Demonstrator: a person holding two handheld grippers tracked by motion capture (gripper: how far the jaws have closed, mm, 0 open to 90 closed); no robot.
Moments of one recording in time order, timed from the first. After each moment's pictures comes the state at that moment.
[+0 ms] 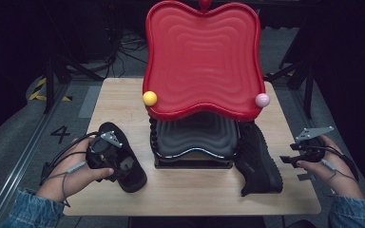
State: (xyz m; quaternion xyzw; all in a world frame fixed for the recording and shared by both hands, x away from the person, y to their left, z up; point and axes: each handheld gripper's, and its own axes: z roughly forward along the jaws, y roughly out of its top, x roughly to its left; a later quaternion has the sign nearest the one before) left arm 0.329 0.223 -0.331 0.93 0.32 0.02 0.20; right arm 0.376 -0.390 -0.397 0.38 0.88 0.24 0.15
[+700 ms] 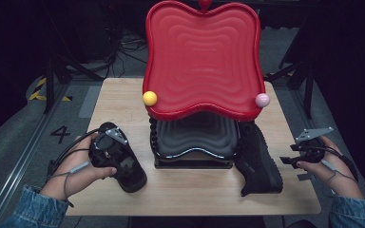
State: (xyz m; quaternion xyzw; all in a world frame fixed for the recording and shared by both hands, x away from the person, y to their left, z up) left arm 0.329 0.205 -0.316 0.93 0.31 0.01 0.19; right arm 0.376 -0.391 -0.401 0.38 0.88 0.24 0.15
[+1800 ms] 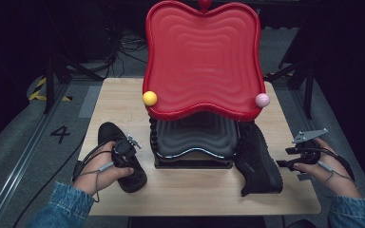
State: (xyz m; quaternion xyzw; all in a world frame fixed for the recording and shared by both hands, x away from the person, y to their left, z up) left arm 0.355 0.184 -0.389 0.91 0.37 -0.06 0.18; right arm 0.378 -0.387 -0.413 0.38 0.88 0.25 0.11
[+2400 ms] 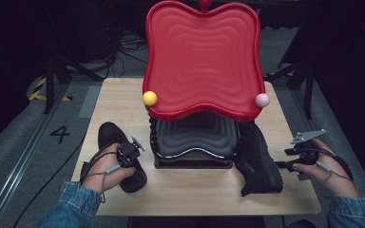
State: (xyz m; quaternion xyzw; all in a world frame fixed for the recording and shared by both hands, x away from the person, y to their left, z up) left arm 0.359 0.177 -0.398 0.91 0.38 -0.09 0.15; right arm 0.379 -0.385 -0.417 0.38 0.89 0.24 0.11
